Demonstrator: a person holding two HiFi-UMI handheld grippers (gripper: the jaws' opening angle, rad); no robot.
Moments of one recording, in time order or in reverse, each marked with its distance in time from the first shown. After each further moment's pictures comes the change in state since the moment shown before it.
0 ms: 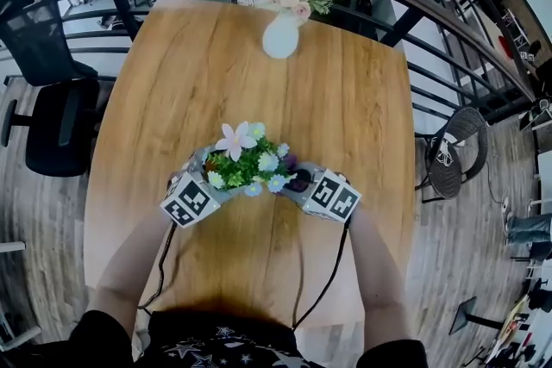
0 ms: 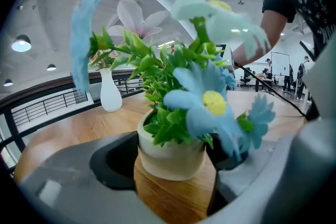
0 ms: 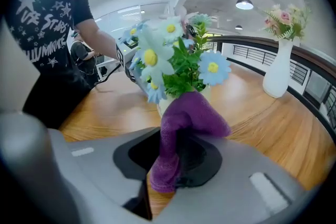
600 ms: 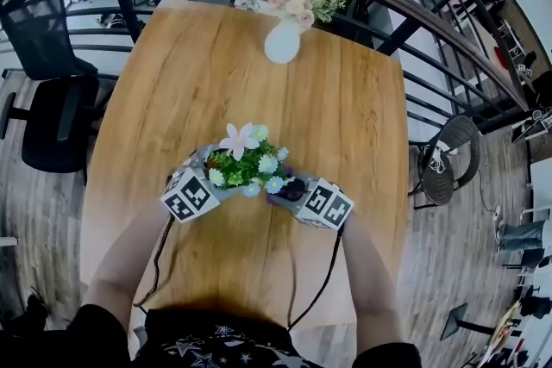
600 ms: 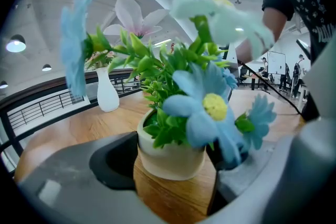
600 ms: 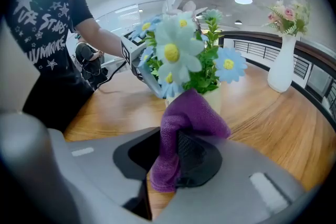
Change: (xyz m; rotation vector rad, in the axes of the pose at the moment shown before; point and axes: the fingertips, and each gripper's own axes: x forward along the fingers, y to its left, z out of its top) left arm -0.001 -0.003 -0.001 0.020 0.015 -0.038; right arm 0.004 0.024 0.000 0.037 0.023 0.024
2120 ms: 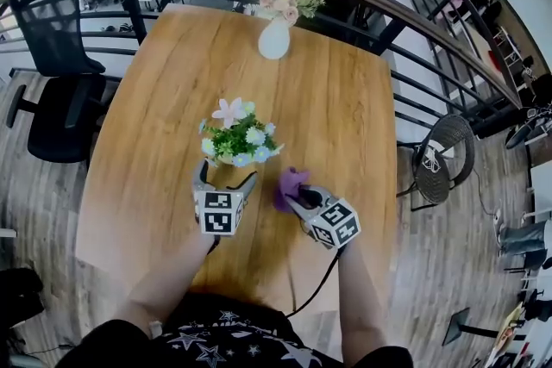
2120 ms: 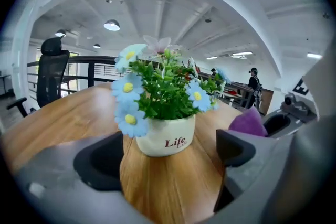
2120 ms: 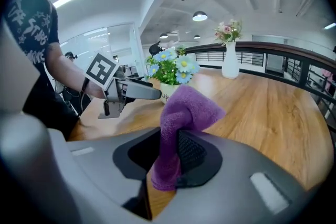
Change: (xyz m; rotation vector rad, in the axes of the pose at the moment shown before) left arm -0.023 -0.042 0.013 -0.632 -0.062 0.624; right arm -0.075 0.042 -0.047 0.296 -0.228 -0.270
